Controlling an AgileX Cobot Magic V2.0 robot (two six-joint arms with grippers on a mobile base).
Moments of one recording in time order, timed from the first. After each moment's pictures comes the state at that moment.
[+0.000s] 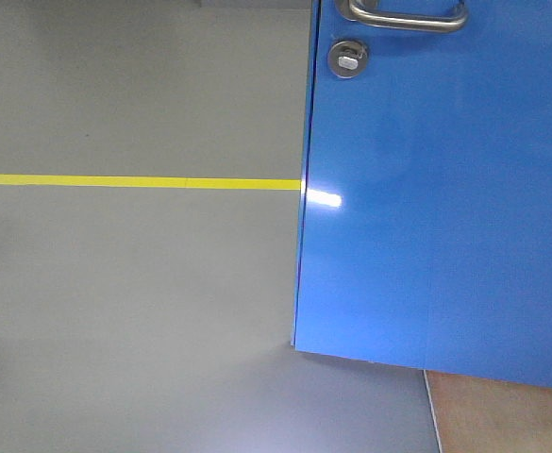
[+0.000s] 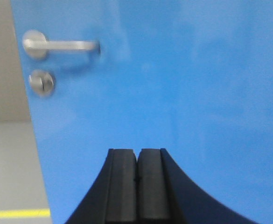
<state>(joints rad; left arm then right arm) 0.03 -0.01 0.03 0.07 0.10 -0.02 -0.03 -0.01 0.02 0.00 0.06 0.05</state>
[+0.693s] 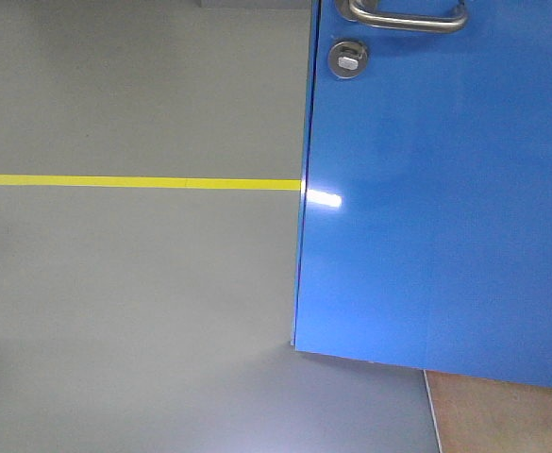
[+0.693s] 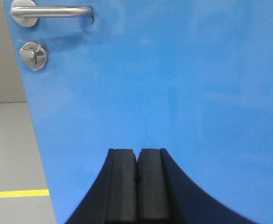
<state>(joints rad) 0.03 -0.01 0.03 0.07 0.10 -0.02 -0.03 -0.01 0.03 -0.08 0.10 0.11</state>
